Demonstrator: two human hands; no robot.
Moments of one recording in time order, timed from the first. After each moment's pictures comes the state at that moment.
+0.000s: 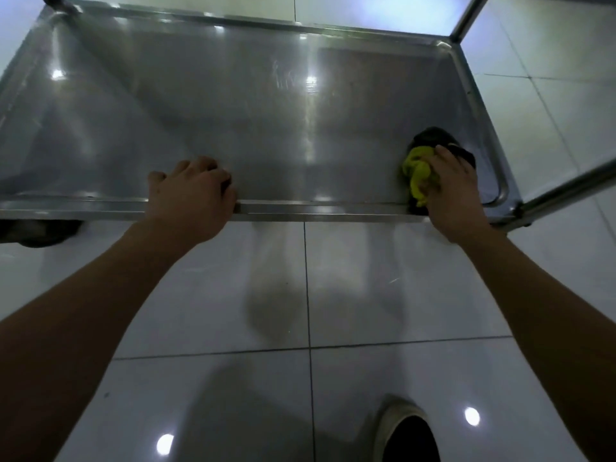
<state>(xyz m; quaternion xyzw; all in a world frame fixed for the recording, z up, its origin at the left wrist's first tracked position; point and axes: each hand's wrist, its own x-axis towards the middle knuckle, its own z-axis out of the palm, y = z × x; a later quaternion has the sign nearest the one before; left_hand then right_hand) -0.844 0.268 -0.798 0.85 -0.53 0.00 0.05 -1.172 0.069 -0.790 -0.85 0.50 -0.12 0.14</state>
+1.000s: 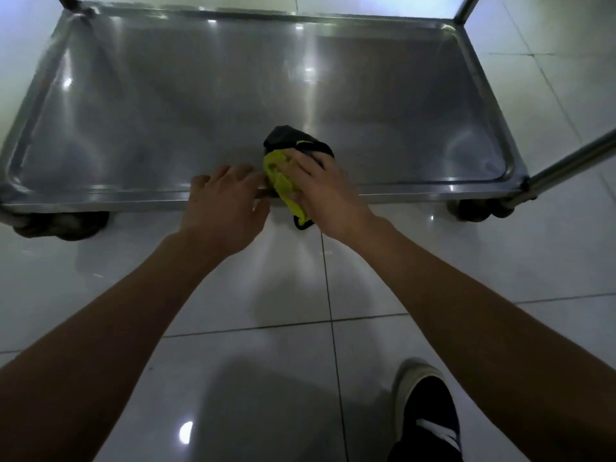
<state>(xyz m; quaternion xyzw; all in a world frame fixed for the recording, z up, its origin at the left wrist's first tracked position) -0.871 0.306 -0.778 0.79 -0.61 -0.03 0.09 -1.021 0.184 -0.804 -0.95 0.28 -0.04 0.11</state>
